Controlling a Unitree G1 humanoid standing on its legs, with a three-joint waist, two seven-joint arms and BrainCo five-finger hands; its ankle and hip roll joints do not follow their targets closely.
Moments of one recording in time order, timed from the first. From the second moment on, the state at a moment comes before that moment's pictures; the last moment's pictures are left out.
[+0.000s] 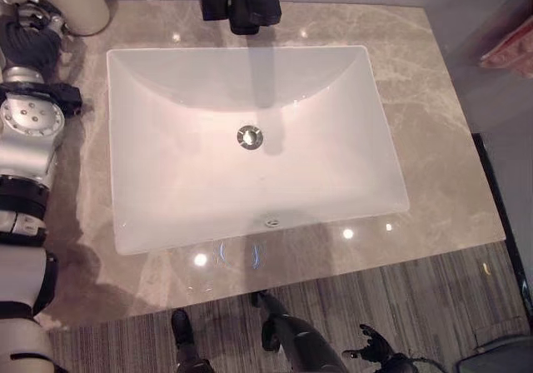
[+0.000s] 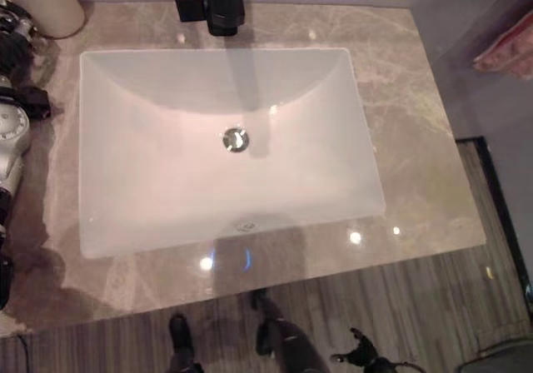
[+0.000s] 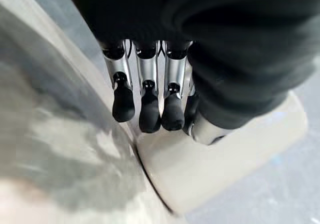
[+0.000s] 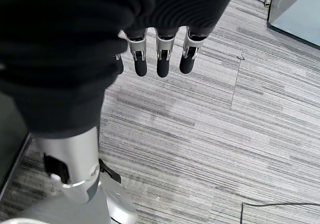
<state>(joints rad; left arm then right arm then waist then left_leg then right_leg) -1.04 0.98 -0.34 0.76 -0.34 -0.18 0.38 0.03 -0.34 0.42 1.08 0.05 -0.11 -0.11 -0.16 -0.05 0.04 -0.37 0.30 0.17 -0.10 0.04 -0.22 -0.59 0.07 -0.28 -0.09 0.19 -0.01</state>
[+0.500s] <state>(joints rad) -1.26 1.05 -0.49 0.85 -0.34 -0.17 0.39 0.02 -0.34 0.42 1.05 0.08 -0.12 -0.11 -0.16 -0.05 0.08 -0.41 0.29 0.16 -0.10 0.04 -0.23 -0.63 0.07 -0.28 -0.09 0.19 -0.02</state>
